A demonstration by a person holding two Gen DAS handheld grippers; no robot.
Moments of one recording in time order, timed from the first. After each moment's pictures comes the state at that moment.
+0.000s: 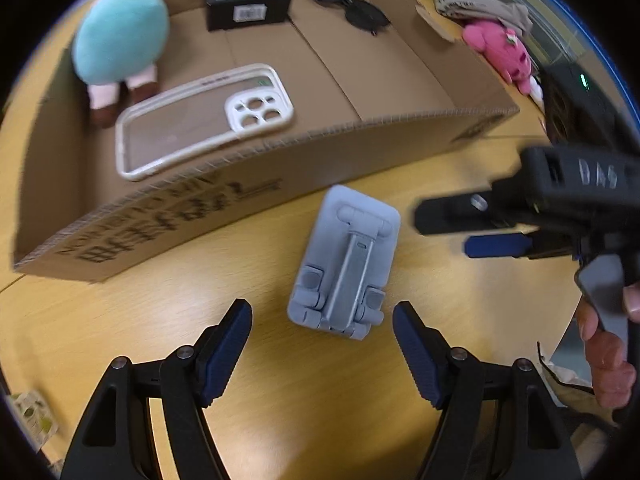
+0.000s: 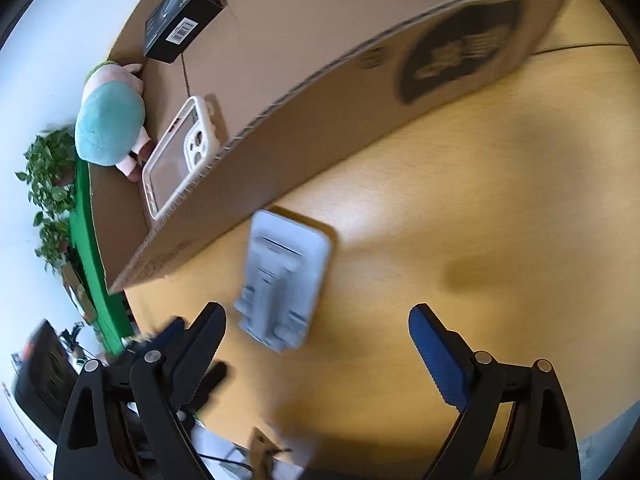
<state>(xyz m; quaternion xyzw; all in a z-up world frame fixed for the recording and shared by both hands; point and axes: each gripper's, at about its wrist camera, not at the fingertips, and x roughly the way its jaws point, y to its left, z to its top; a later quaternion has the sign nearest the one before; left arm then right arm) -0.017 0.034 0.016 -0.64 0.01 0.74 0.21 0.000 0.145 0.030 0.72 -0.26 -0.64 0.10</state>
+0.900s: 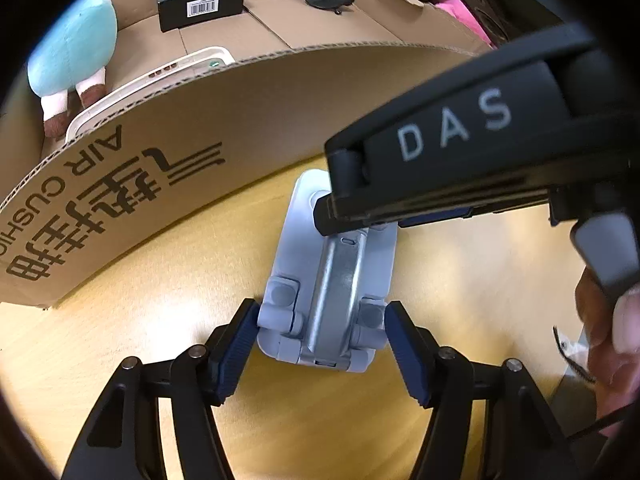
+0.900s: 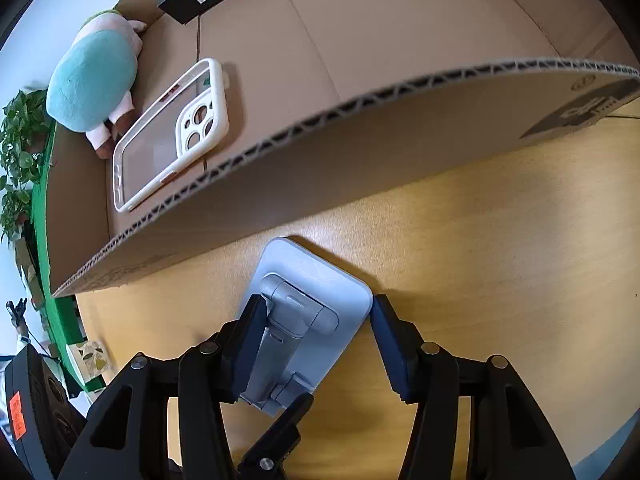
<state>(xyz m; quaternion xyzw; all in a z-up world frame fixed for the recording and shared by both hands) 0.013 0.053 -0.006 -0.61 0.05 0.75 0.25 -0.001 0.078 0.026 0.71 -0.15 -0.68 0.08</state>
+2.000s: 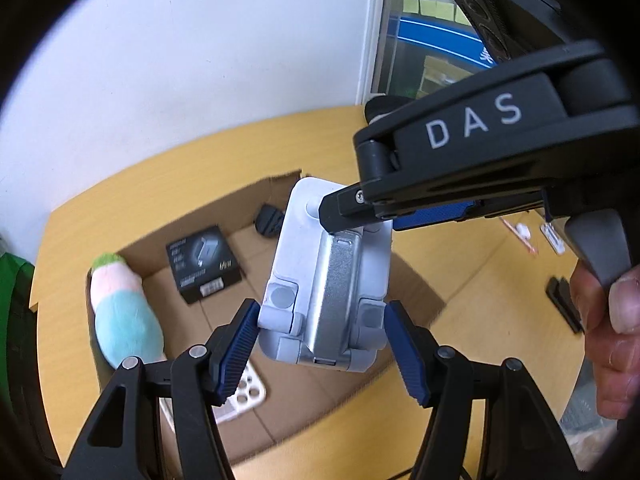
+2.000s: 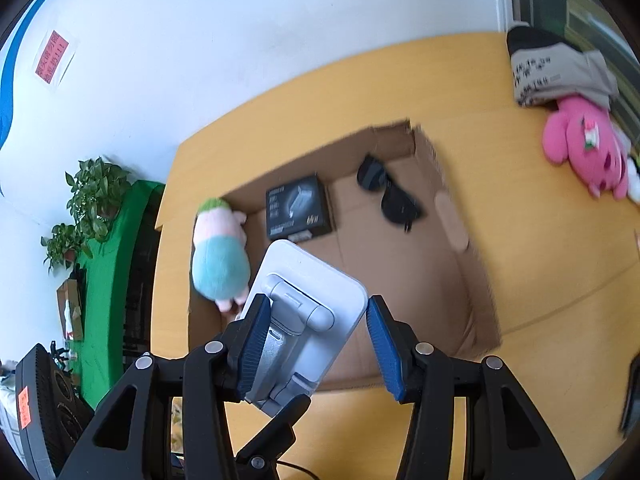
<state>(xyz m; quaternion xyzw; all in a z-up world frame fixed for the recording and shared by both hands) -0.083 0.123 0.215 -0.41 0.08 0.87 0.26 -0.106 0.165 0.258 0.54 -0.15 -0.82 0.13</state>
